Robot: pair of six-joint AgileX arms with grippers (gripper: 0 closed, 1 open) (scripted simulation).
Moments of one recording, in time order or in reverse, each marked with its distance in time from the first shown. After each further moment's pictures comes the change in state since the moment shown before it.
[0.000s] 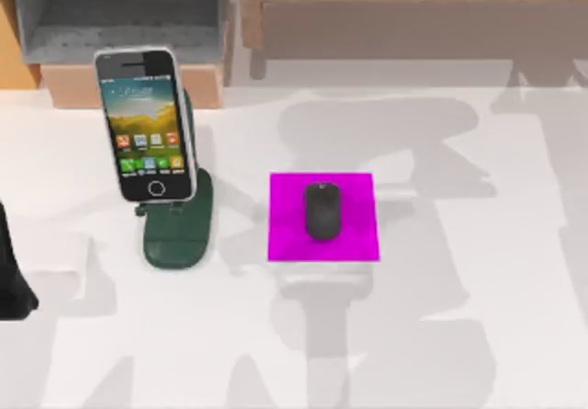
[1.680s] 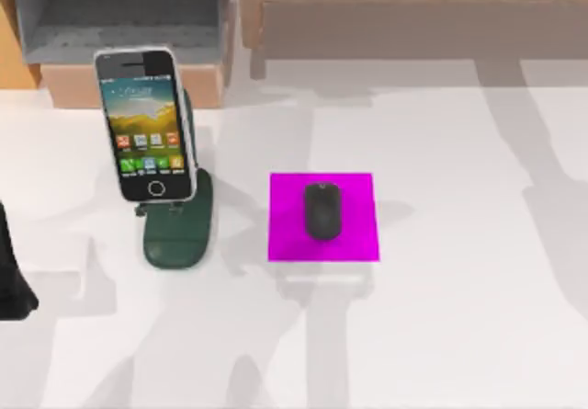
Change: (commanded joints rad) left arm 0.000 0.000 0.000 0.000 0.000 0.000; right arm 0.133 0.213 0.652 -0.699 0.148 -0.057
